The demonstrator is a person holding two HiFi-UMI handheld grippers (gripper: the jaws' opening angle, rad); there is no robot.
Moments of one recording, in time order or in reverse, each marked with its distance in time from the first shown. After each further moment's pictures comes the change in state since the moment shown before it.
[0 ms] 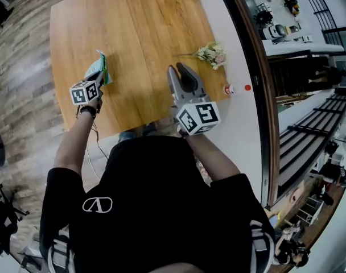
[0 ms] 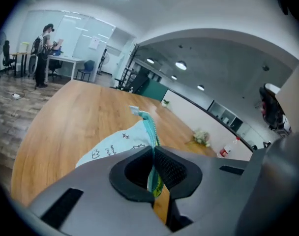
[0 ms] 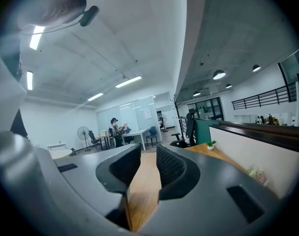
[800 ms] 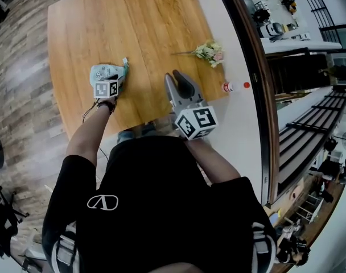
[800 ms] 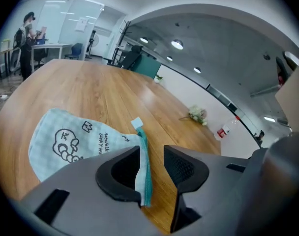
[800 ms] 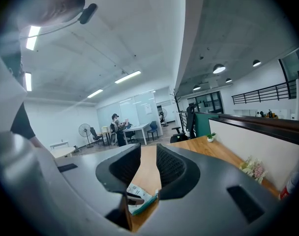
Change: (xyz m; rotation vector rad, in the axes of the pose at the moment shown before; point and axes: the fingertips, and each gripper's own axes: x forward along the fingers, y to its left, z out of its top) left arm 0.078 -0.050 -0.080 0.049 0.221 -0.052; right arm -0.021 0.007 -0.028 0.040 0.070 -0.001
